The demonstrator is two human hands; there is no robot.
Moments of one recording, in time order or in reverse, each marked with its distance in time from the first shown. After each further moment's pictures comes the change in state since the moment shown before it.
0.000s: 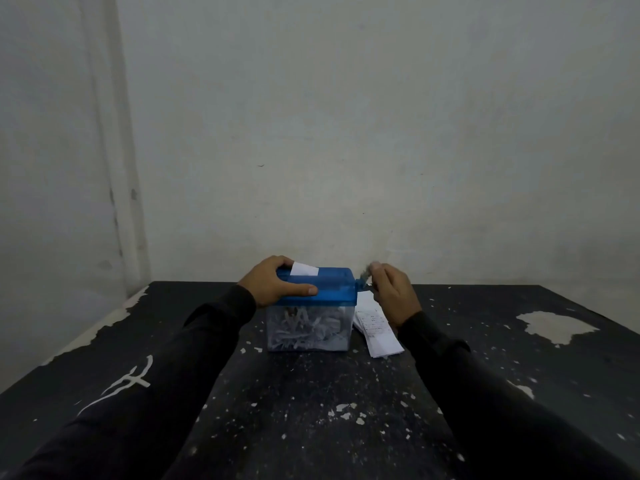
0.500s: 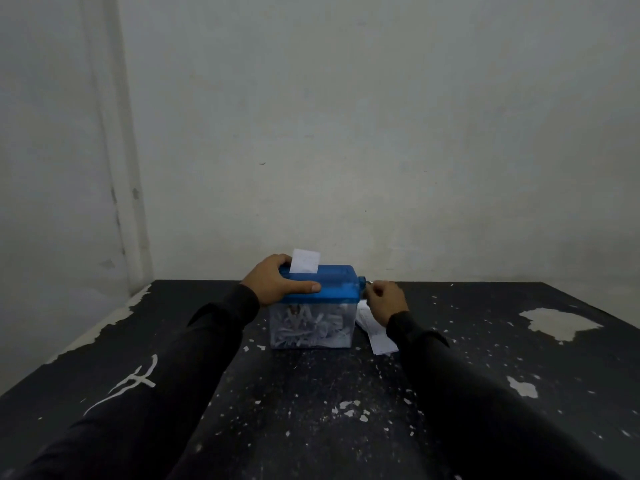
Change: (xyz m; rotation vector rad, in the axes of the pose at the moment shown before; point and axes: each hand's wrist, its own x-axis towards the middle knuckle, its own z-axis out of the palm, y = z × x) left_hand 0.000 -0.001 0.001 0.027 0.013 0.004; right_hand 0.014 0.048 0.019 -0.292 -0.011 0.281
